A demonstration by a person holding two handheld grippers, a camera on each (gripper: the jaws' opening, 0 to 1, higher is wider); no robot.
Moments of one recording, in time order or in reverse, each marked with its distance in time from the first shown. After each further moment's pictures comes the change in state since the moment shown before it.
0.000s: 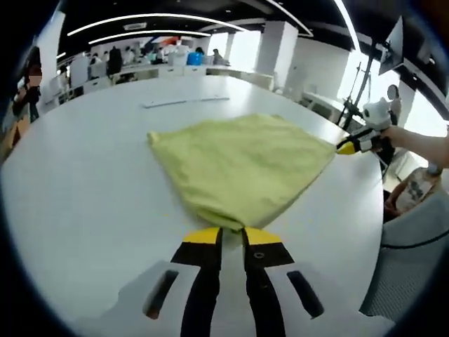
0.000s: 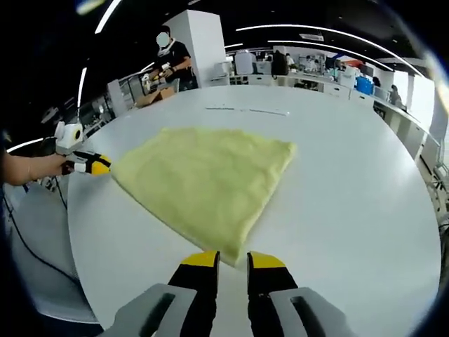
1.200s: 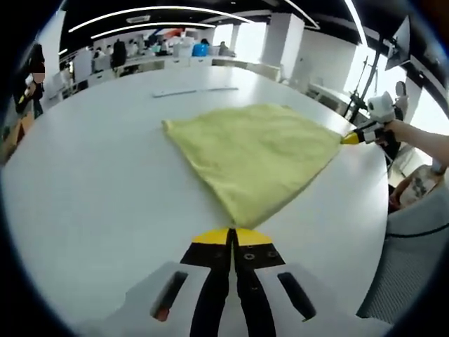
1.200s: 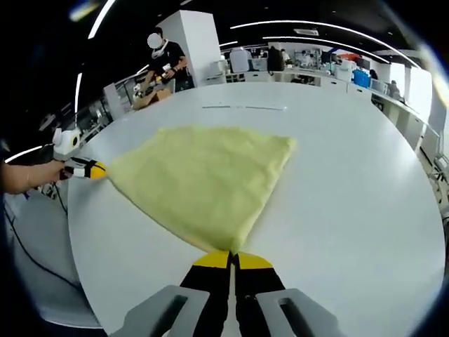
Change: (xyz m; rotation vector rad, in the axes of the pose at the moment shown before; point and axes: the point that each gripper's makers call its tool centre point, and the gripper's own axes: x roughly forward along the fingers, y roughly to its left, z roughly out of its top) left arm -0.012 0.017 -0.017 0.014 0.077 0.048; right arm 0.002 -0.002 -0.001 0.037 0.014 0.008
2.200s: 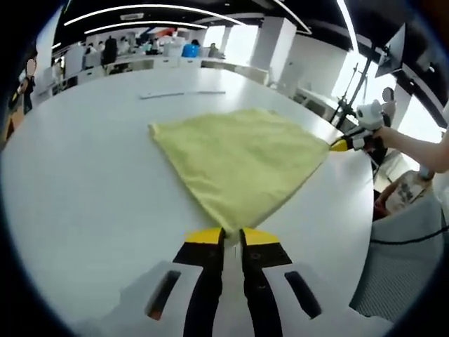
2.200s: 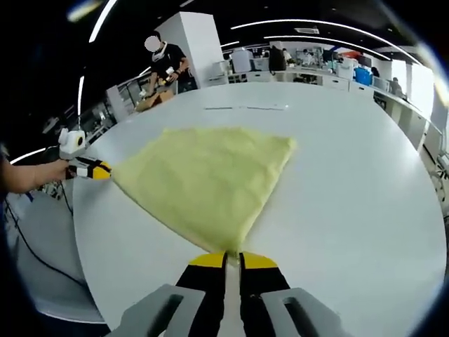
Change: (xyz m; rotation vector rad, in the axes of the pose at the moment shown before) left arm 0.003 -0.014 0.014 -0.059 -0.025 -0.115; right arm -0.007 -0.002 -0.001 0.006 -0.001 0.026
